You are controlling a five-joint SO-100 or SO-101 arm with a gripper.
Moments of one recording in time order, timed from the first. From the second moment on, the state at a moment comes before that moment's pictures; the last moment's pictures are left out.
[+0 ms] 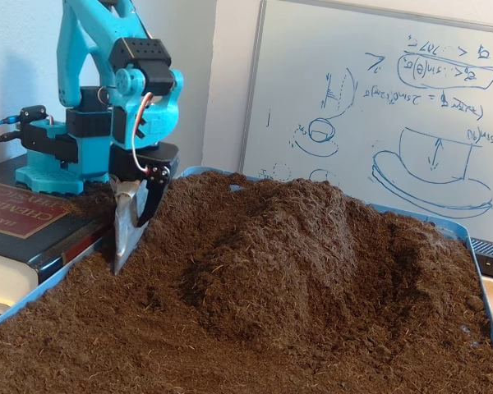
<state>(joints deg) 30.2 93.6 133.2 49.0 -45.4</state>
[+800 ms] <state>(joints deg) 17.6 89.2 130.6 35.7 -29.8</state>
